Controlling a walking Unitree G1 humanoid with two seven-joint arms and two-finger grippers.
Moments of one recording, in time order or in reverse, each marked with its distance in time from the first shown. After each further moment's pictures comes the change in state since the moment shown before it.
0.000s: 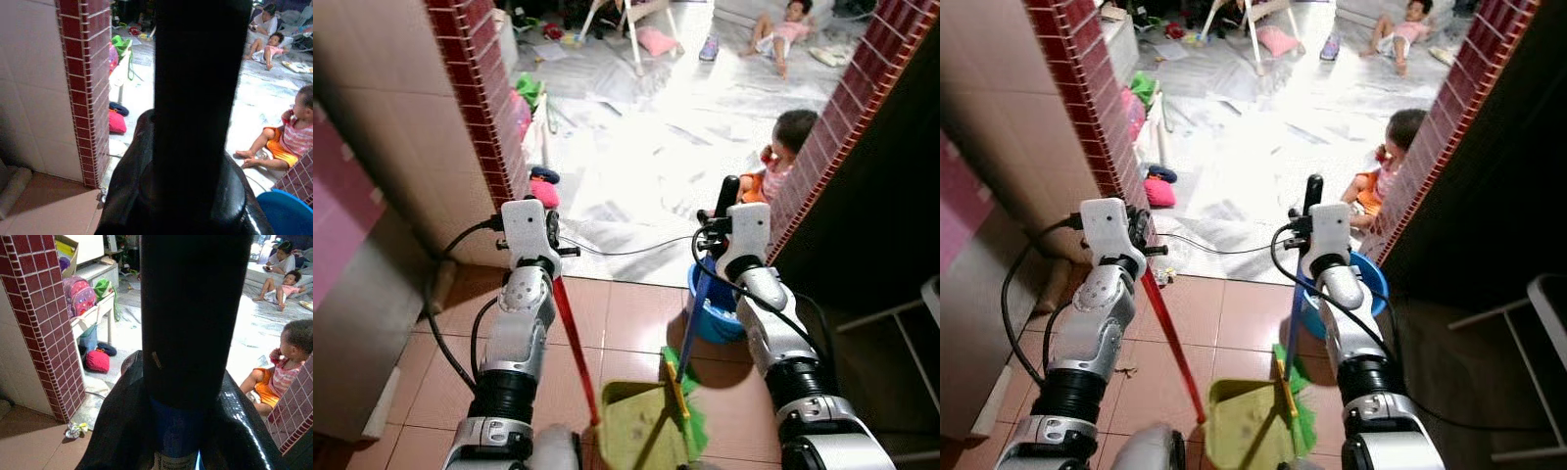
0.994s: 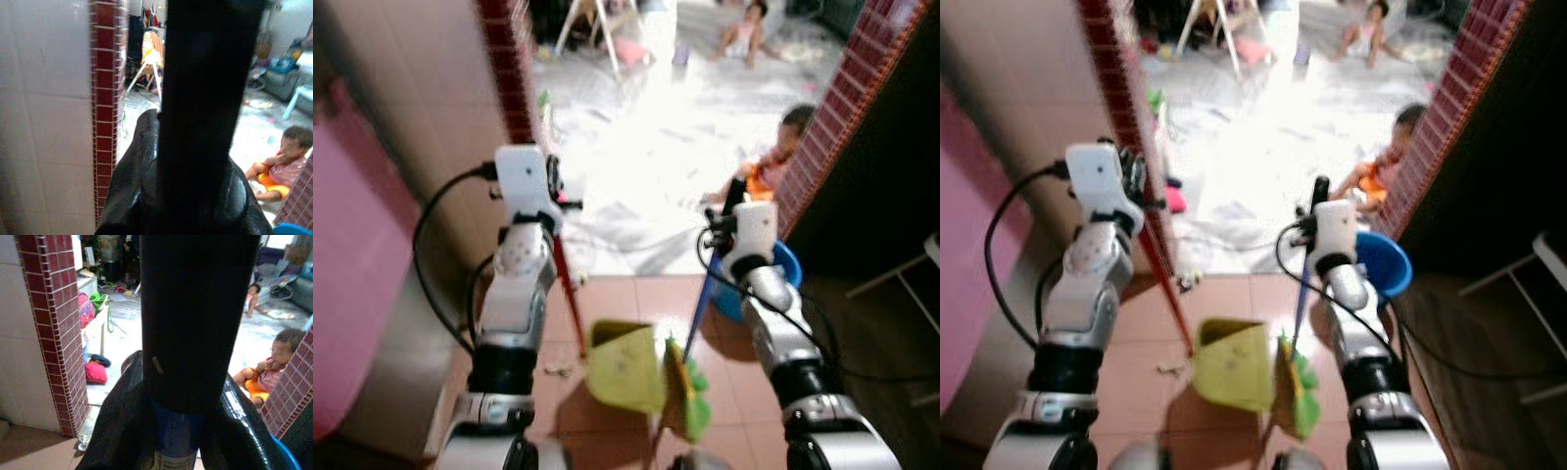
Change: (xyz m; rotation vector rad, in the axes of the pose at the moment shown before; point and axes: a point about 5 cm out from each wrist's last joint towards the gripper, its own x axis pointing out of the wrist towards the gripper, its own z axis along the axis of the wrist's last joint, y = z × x) left arm 0.008 -0.017 0.065 0.025 -0.200 -0.057; right arm -0.002 -0.004 0.000 -0.033 -0.027 -0.027
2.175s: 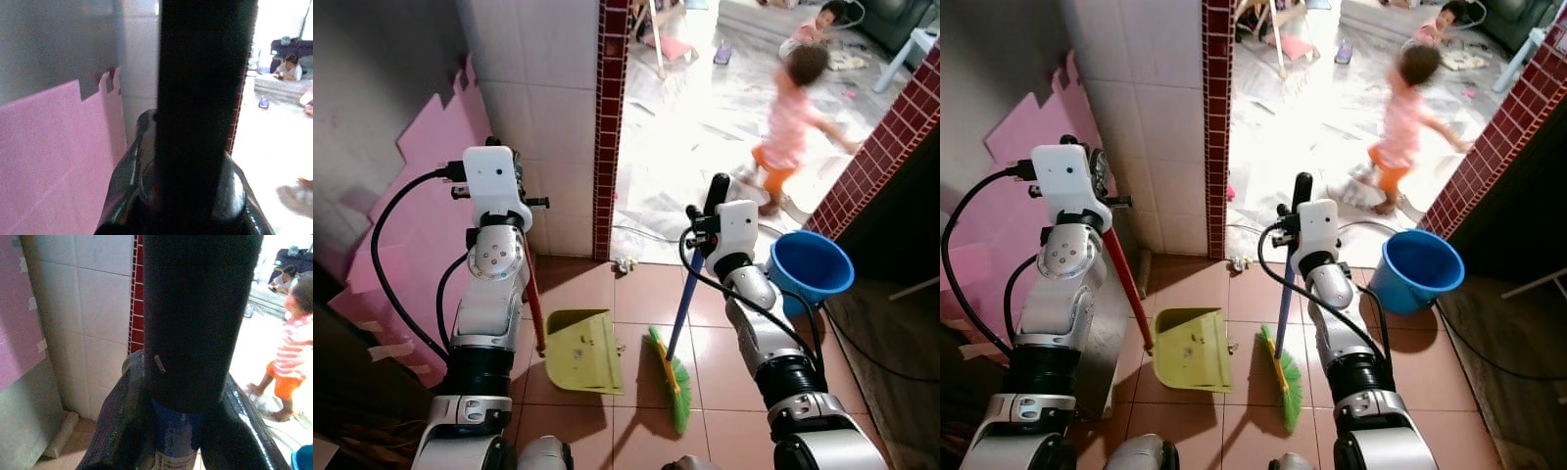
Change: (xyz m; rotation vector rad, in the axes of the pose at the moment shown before) left arm -0.002 0.031 0.001 0.184 -0.067 0.123; right arm 0.006 0.016 0.007 -0.003 -0.036 0.055
